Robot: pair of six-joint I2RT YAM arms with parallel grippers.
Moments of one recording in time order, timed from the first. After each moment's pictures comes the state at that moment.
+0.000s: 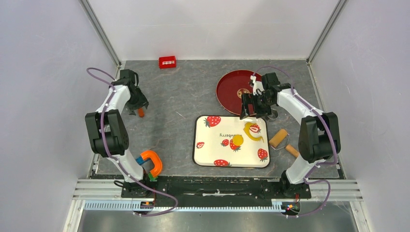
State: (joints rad) left arm 0.13 1.74 1.30 -0.76 -0.13 -0.45; right arm 0.20 1.69 1.22 -0.73 -0.39 0.06
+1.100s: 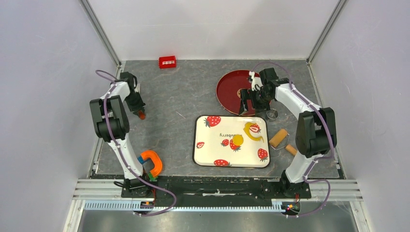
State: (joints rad) left arm 0.20 2.06 1.51 -0.80 -0.03 -0.27; right arm 0.20 1.76 1.31 -0.76 -0.39 0.06
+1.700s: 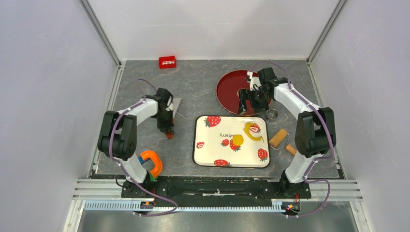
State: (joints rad) left arm -0.17 1.74 1.06 -0.74 0.11 -0.28; right arm 0.22 1.77 1.34 -0.77 -0.39 0.05
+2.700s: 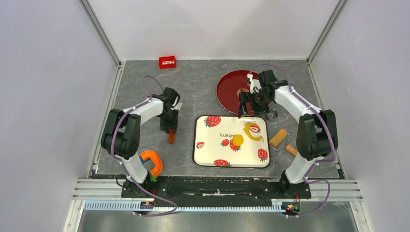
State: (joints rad) left arm -0.31 1.76 1.08 -0.73 -0.02 -0.28; right arm 0.23 1.73 1.29 -0.77 -0.39 0.05
